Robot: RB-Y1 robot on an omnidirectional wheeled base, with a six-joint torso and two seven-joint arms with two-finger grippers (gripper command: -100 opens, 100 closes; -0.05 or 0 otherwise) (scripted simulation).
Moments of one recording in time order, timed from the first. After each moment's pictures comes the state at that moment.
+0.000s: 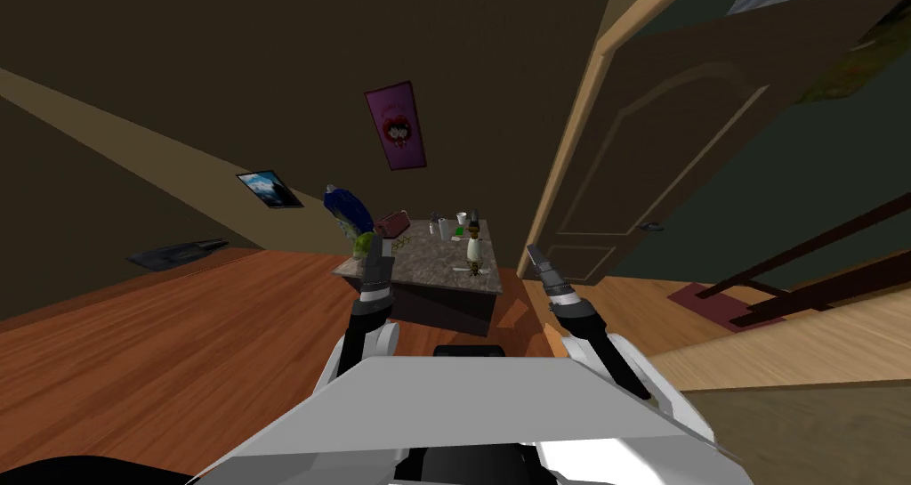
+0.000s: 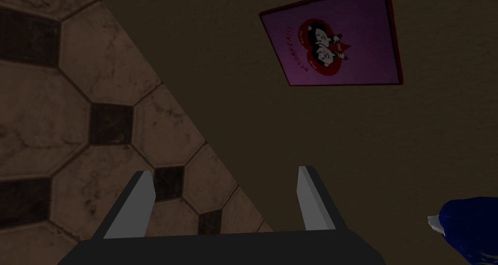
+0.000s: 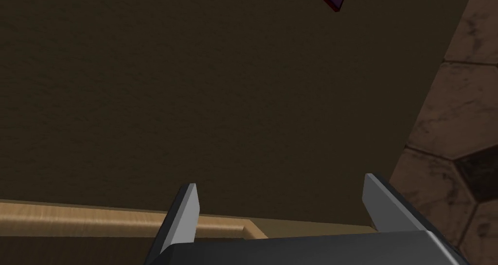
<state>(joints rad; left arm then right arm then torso) 0.47 0.02 -0.03 -2.27 -0.10 -0.53 -0.15 0.50 -0.30 -0.02 -2.10 0.18 -0.50 0.09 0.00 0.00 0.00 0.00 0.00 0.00</state>
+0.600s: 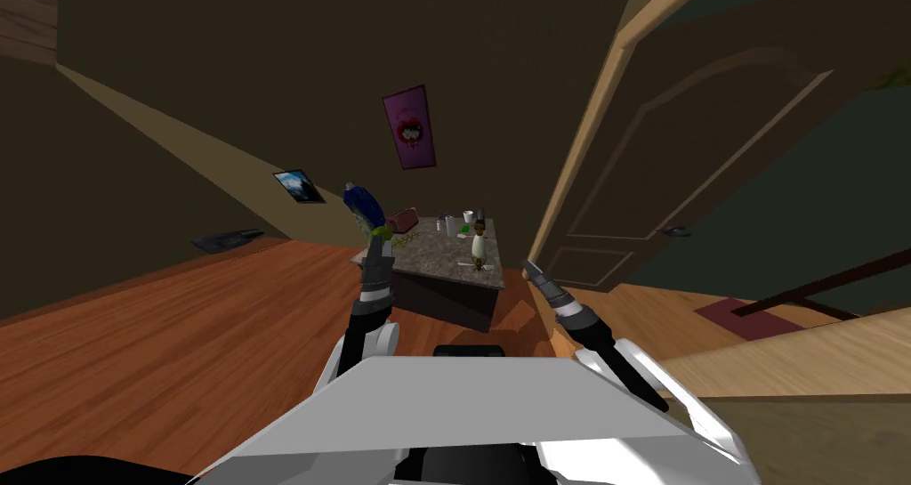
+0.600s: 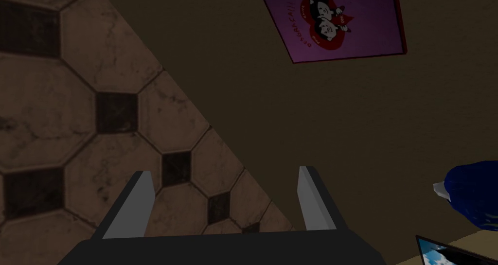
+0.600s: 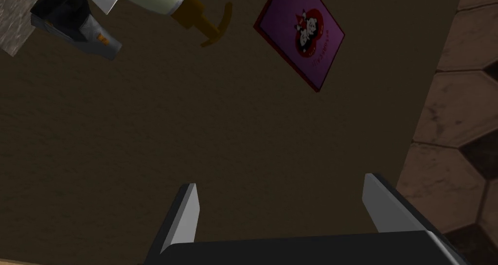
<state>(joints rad) 0.47 0.02 -0.03 -2.27 -0.10 -0.53 -0.15 0.53 -0.45 0.01 -2.00 0.24 -0.59 0.11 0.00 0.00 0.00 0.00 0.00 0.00</state>
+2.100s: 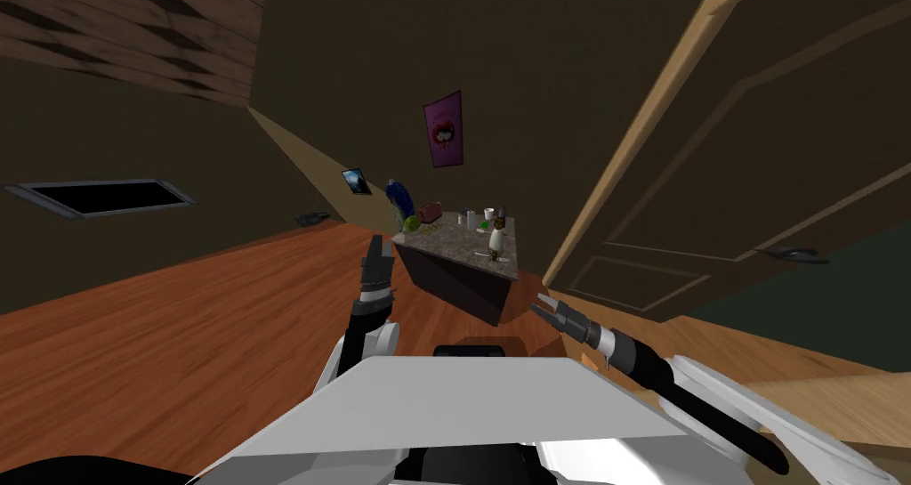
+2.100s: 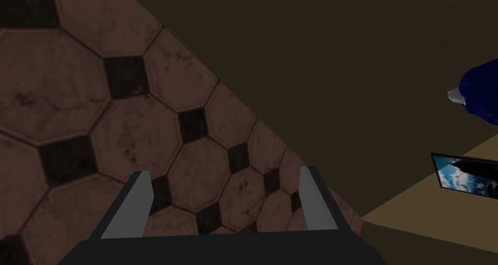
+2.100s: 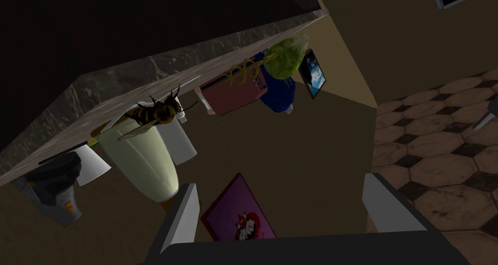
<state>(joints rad) 0.47 0.02 -0.03 -2.27 -0.10 -0.53 -0.15 0.60 -0.89 0.06 -1.72 0.41 -0.80 0.15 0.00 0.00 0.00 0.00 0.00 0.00</state>
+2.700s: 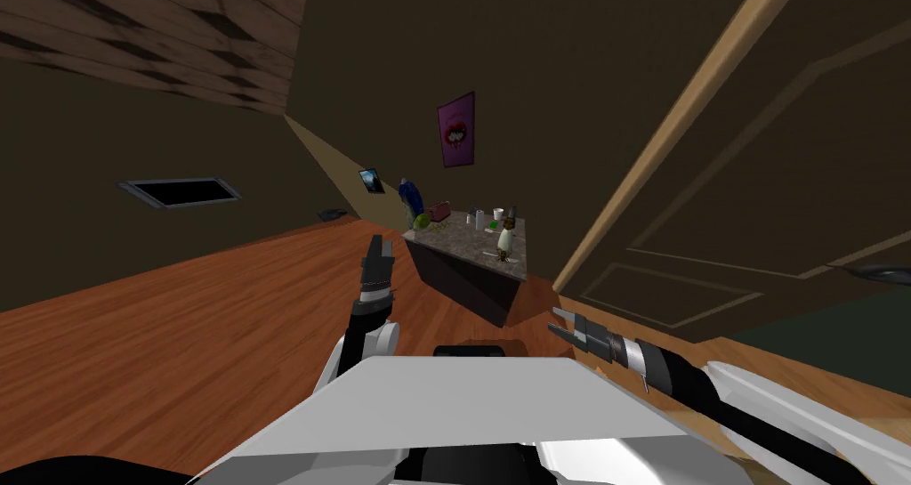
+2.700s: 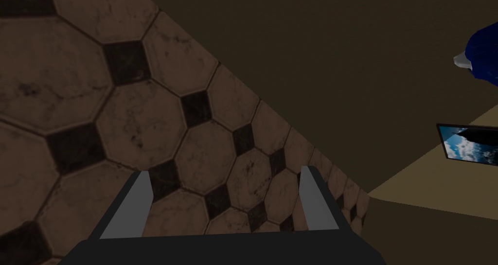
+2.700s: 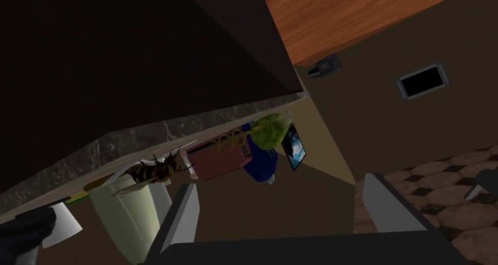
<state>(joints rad) 0.47 0.02 -0.03 -2.27 -0.10 -0.53 -0.15 0.64 -1.05 0.08 -1.61 0.47 -0.86 0.16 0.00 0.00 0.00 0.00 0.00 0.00</state>
